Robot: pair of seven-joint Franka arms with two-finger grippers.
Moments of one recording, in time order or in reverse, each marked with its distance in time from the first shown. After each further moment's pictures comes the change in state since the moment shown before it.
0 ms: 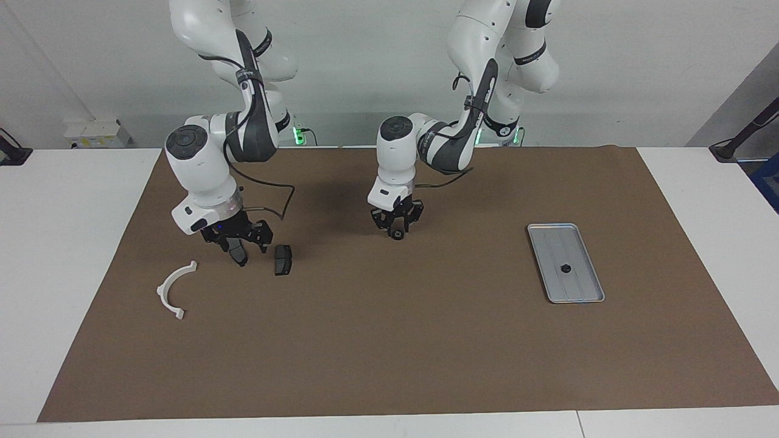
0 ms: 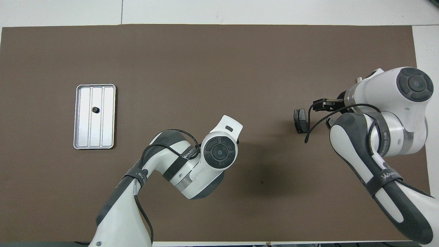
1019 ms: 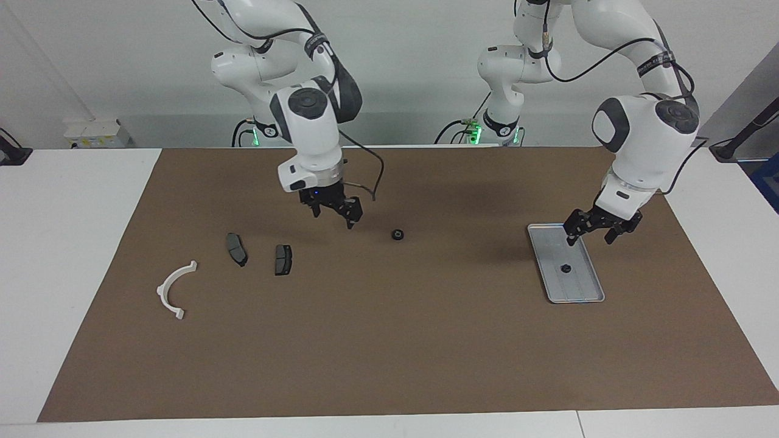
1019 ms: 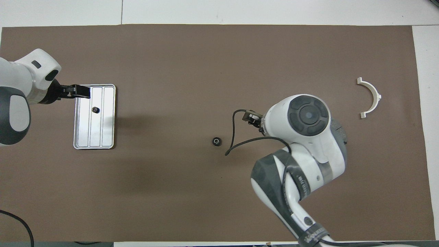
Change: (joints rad) left arm 0.725 -0.166 0.041 0.088 -0.143 -0.205 1.059; right arm 0.438 -0.039 0.015 0.048 0.005 -0.074 0.897
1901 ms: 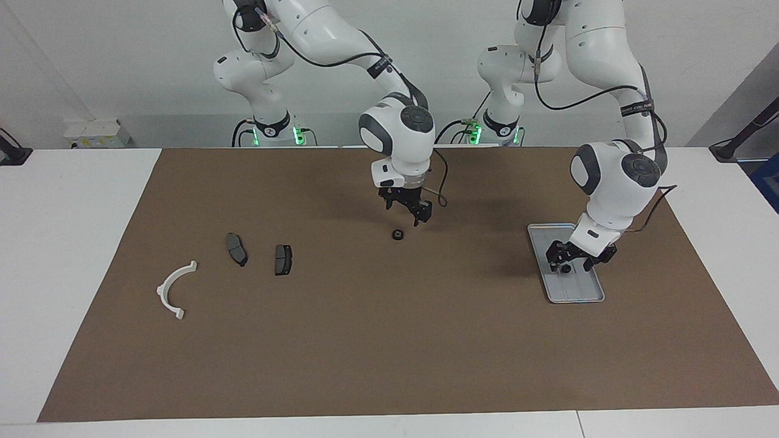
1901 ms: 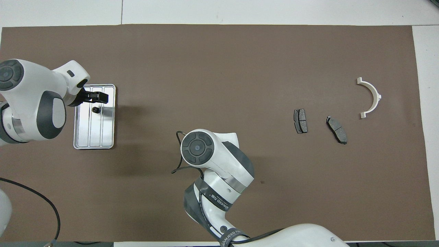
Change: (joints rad) left arm 0.010 0.120 -0.009 -0.067 -0.001 0.144 0.073; right arm 0.244 0.332 -0.005 0.204 -0.098 0.030 0.437
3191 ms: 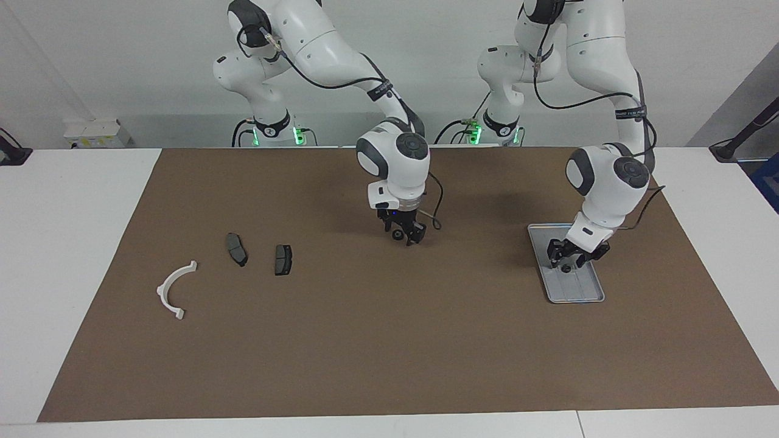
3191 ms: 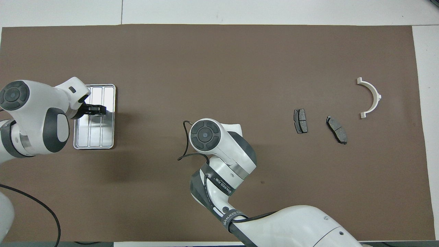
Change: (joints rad) left arm 0.022 -0.019 -0.006 -0.134 0.000 0.126 0.014; right arm -0.035 0.045 -0.009 0.011 -0.005 0.054 0.000
